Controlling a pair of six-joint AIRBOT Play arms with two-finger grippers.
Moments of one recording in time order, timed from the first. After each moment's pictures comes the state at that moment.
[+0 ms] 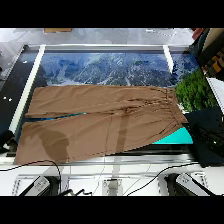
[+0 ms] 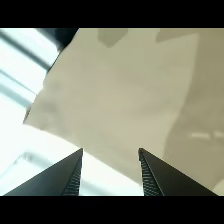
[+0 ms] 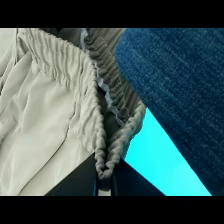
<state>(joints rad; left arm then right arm) 0.85 -1.08 0.90 1.51 -1.43 -1.47 -0.92 -1.14 0.47 -0.44 0.95 0.62</state>
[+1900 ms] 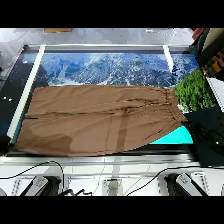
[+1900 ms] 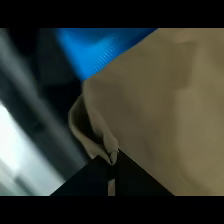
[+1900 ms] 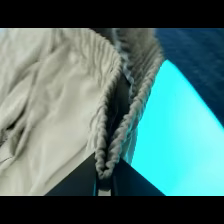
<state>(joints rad) 1.12 -1.02 0.67 1.08 -1.01 -1.21 -0.92 -1.03 0.48 -0.48 1.08 0.72</state>
